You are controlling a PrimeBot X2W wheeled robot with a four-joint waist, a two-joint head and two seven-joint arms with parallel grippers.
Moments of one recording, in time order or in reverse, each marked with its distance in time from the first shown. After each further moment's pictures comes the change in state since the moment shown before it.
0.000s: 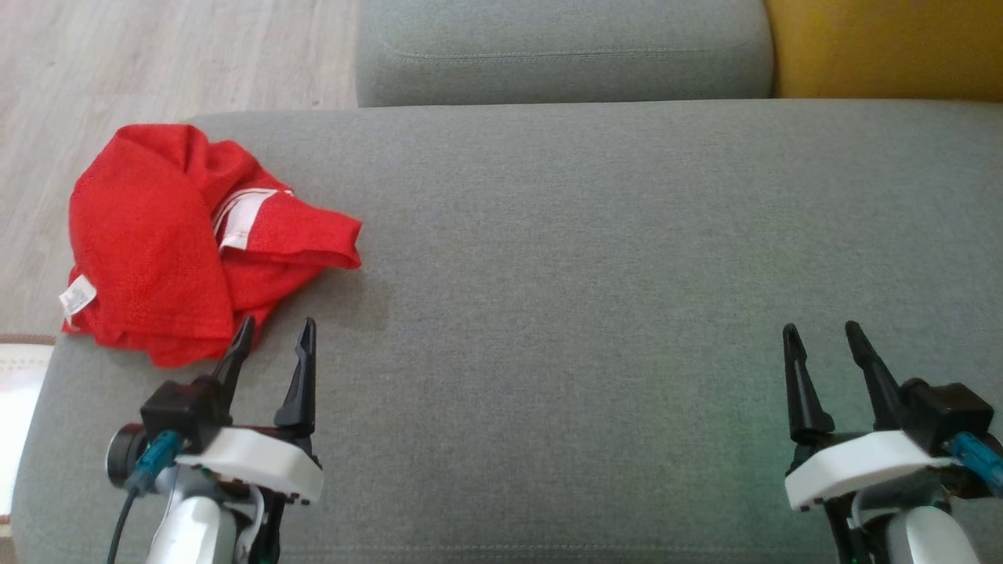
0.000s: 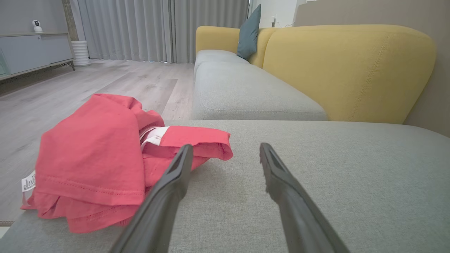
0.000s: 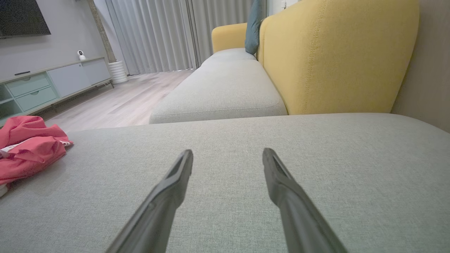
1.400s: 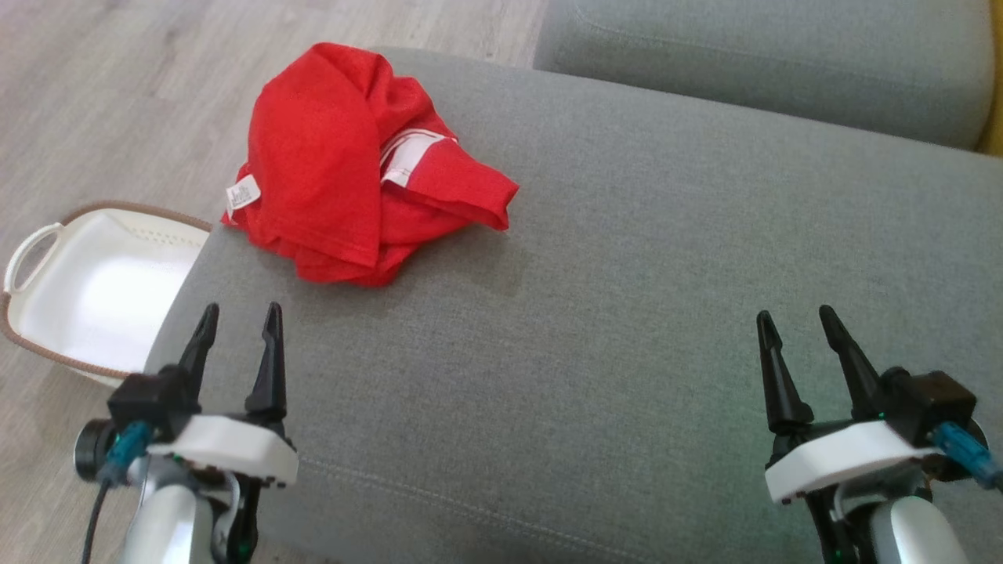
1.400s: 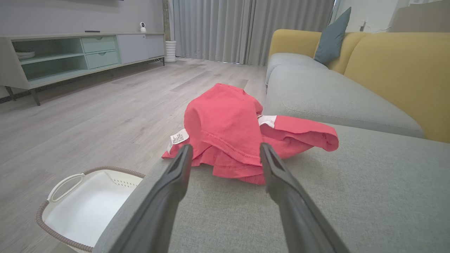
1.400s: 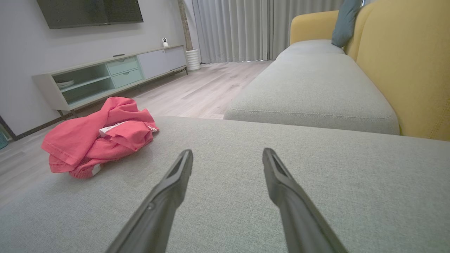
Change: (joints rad) left arm -0.014 -0.001 0.069 -0.002 0.025 0.008 0.000; right arm -0.006 0.000 0.059 -0.048 0.020 0.000 0.015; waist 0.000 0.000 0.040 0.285
